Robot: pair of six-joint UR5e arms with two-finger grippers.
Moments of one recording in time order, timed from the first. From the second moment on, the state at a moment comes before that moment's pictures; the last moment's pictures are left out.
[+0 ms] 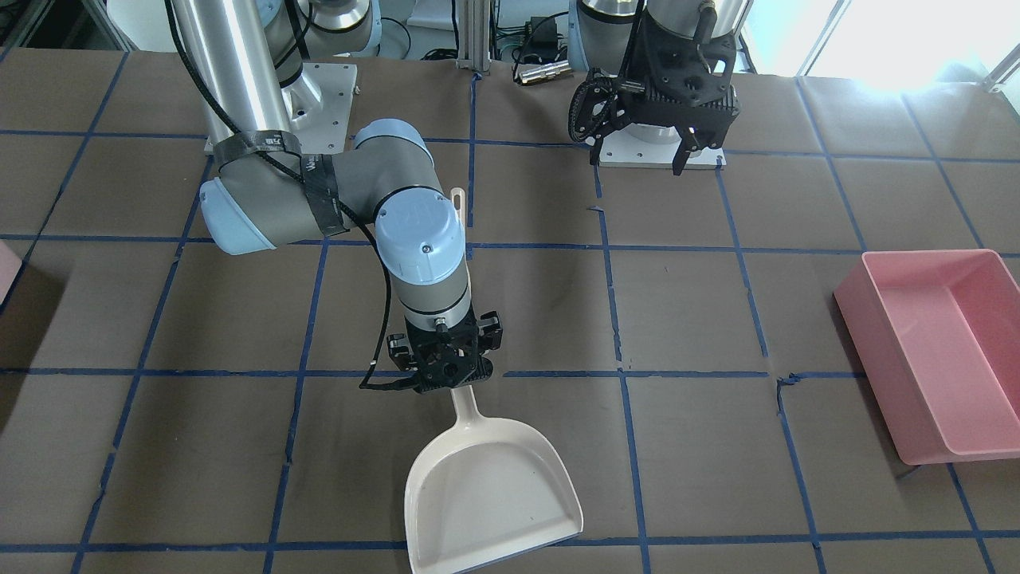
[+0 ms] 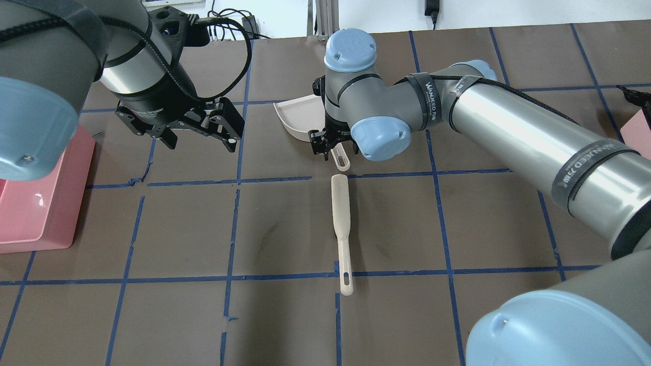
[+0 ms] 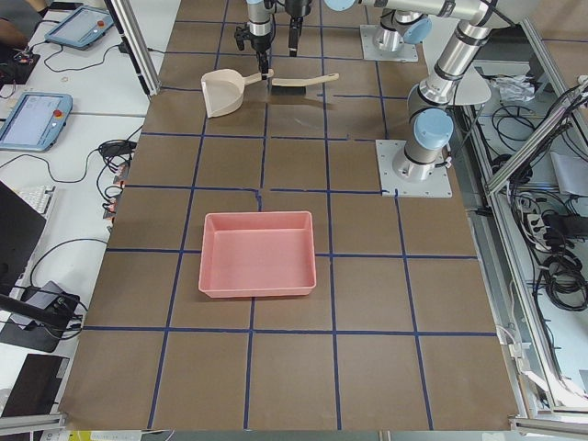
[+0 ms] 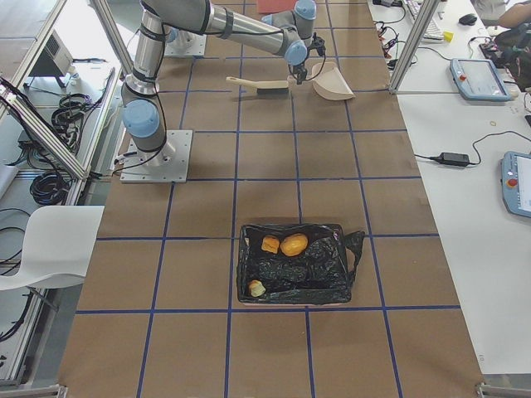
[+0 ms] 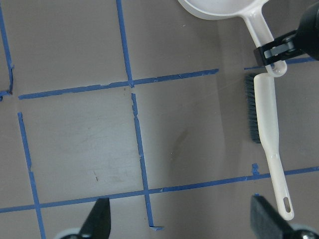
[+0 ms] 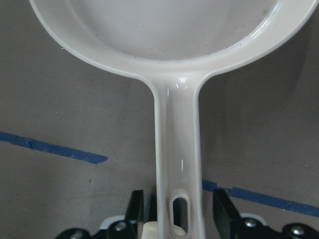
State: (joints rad) left arm -1.69 -1.48 -1.62 -1.57 1.56 -0.01; right arm 1.89 -1.08 1.57 -2.11 -1.51 0.11
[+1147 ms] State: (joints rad) left arm -1.69 -1.48 -1.62 -1.56 1.56 0.00; right arm 1.47 -1.30 1.55 -1.79 -1.54 -0.15
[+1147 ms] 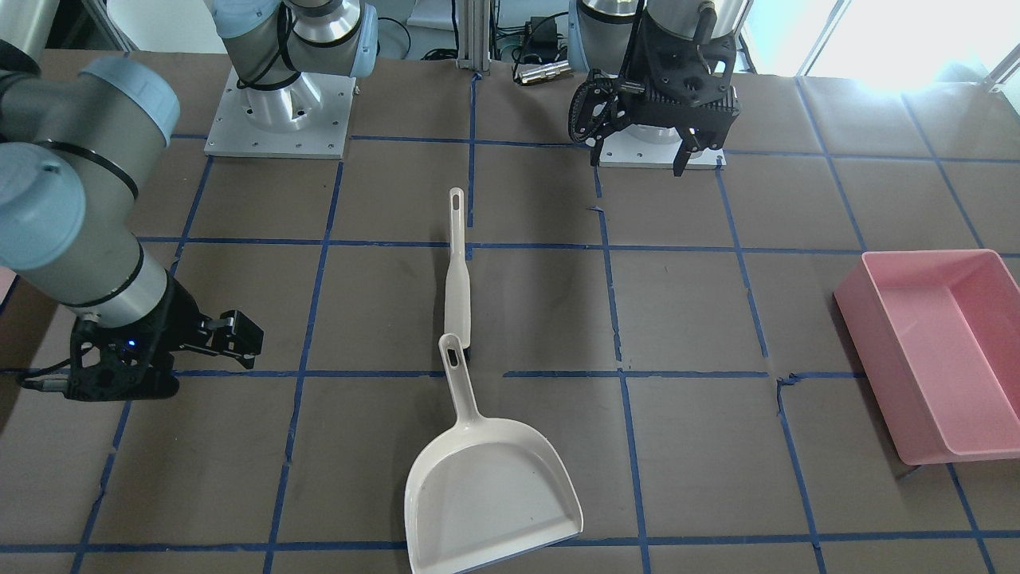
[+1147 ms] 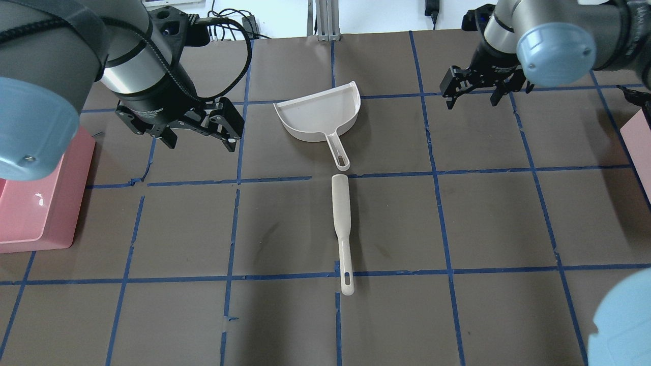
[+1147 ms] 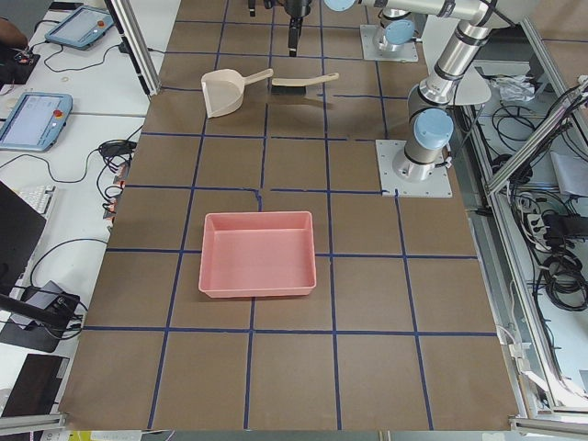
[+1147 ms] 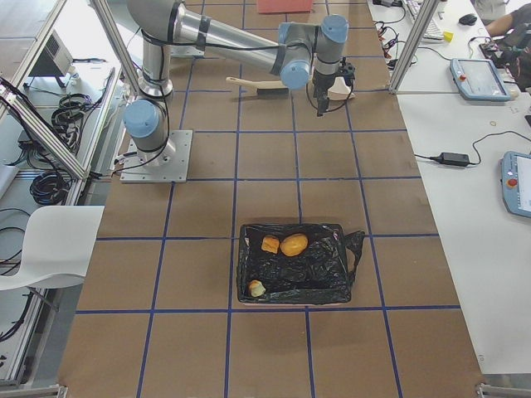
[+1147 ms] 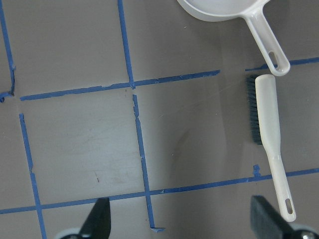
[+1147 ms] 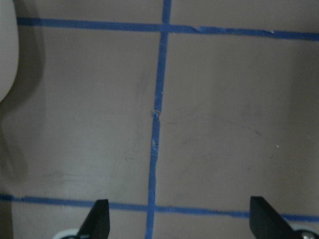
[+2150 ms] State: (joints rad) left arm -1.70 -1.48 -1.62 -1.55 1.56 0.00; right arm 1.58 -1.56 1.56 -1.48 -1.56 -0.09
